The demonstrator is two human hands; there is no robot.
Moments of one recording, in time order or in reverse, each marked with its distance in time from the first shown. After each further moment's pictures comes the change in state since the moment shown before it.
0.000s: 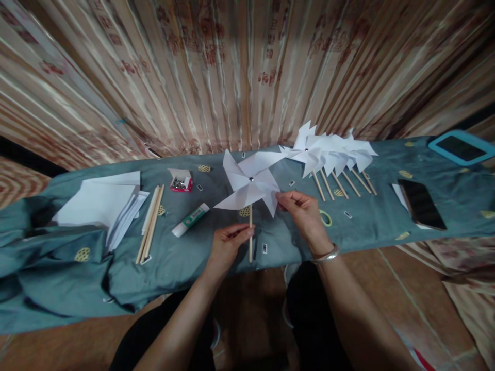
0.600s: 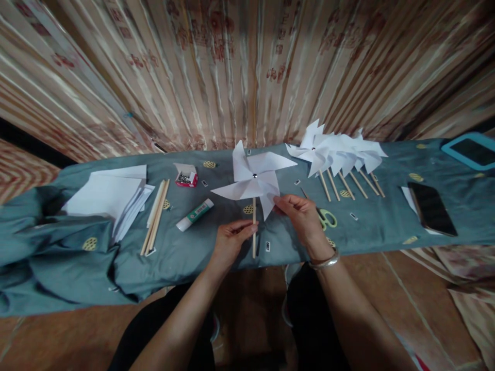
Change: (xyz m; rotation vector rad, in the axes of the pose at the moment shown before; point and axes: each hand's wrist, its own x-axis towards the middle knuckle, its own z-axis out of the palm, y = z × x) left_hand 0.001 -0.002 0.000 0.014 0.013 0.032; right_hand -0.011 -0.001 0.011 0.080 -0.087 0.090
